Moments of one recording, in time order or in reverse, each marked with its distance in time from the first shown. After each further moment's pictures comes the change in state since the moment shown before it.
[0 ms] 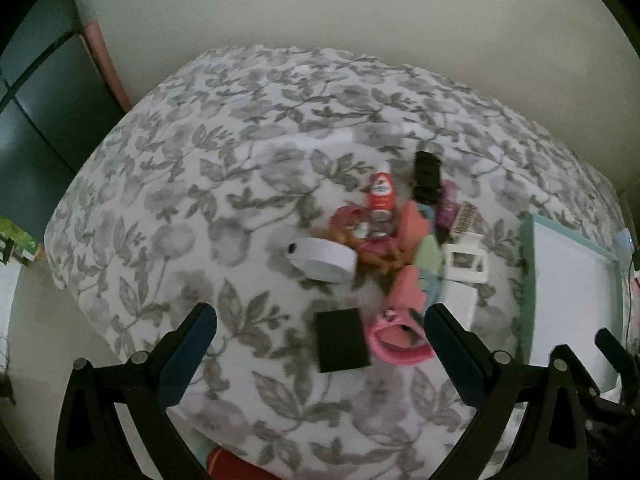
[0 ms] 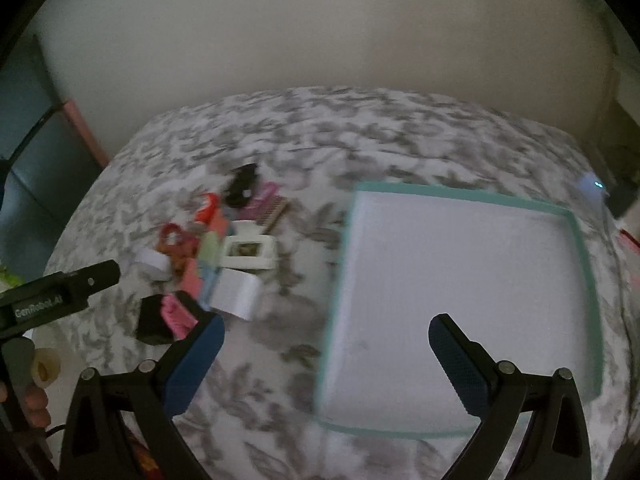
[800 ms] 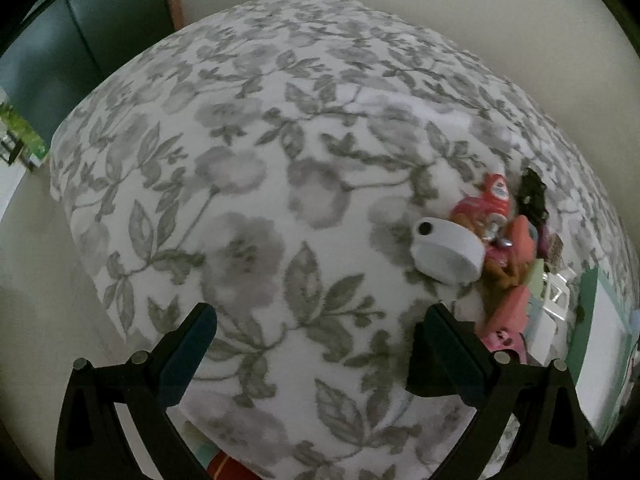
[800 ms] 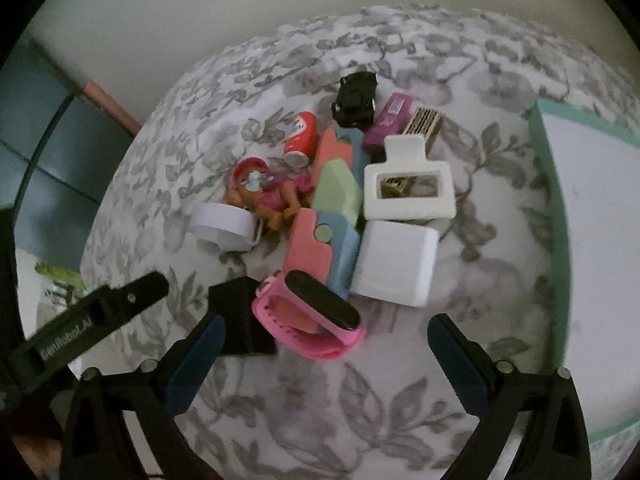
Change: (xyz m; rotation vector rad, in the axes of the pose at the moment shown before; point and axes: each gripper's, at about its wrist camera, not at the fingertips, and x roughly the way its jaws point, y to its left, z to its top) left arm 0.063 0.081 -0.019 -0.287 0.088 0.017; right arm 0.095 0.087 -0.012 0.090 0.207 0.221
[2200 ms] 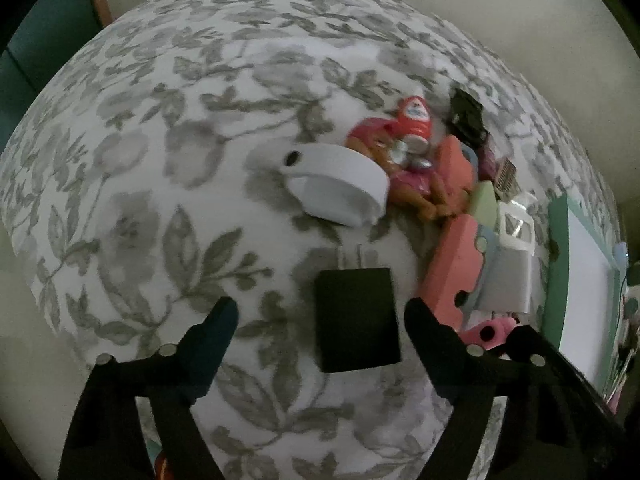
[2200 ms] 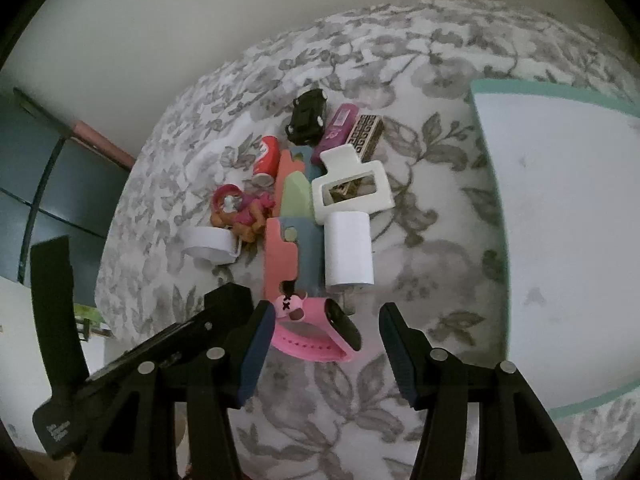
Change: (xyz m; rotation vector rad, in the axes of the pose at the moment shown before) left arm 0.023 -0.067 -0.022 0.191 0.108 -0.123; right arm -0.039 -0.035 -0.006 0.118 -0.036 0.013
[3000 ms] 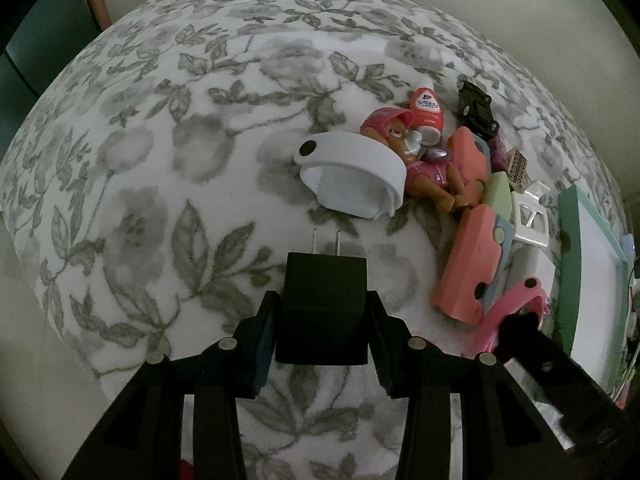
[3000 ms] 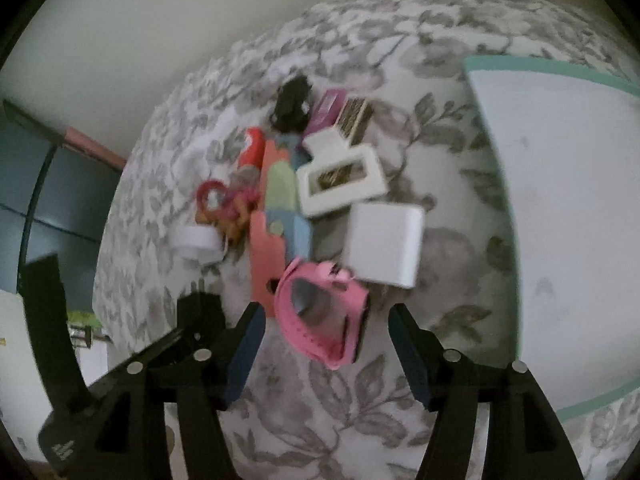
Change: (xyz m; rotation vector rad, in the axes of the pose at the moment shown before) left arm 0.006 0.019 -0.006 0.011 -0.006 0.019; right arm 0.020 -0.002 0.000 0.039 0.040 0.002
